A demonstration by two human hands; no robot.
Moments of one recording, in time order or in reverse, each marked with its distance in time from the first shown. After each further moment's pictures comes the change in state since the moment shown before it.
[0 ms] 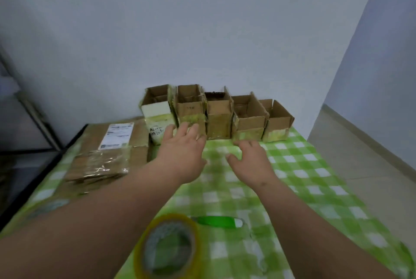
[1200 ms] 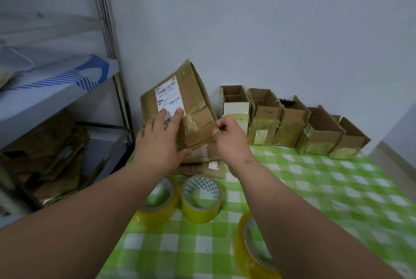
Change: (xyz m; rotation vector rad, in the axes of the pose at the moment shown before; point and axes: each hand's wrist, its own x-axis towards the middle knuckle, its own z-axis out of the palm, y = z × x) left_hand -0.120 -0.201 0.051 -0.368 0.158 -0.503; right_hand -0.021 -0.229 0.101 0.609 -0.052 -0.141
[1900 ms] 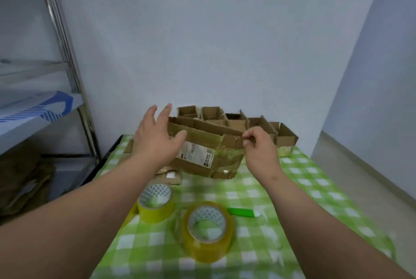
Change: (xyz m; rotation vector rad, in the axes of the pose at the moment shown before) left_hand -0.033 0.122 -0.067 -0.422 0.081 0.025; right_hand -0.073 0.020 -0.179 -0.246 0.339 -0.189
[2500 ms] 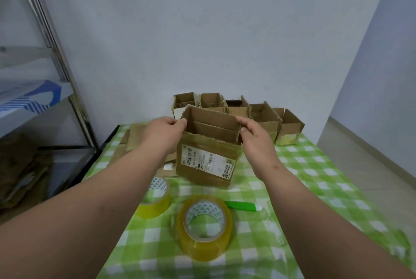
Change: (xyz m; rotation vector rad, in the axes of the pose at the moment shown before) left_hand 0.010 0.024 0.028 -0.414 -0.093 -0.333; right_hand 0.013 0.020 0.013 0.277 -0.115 0.196
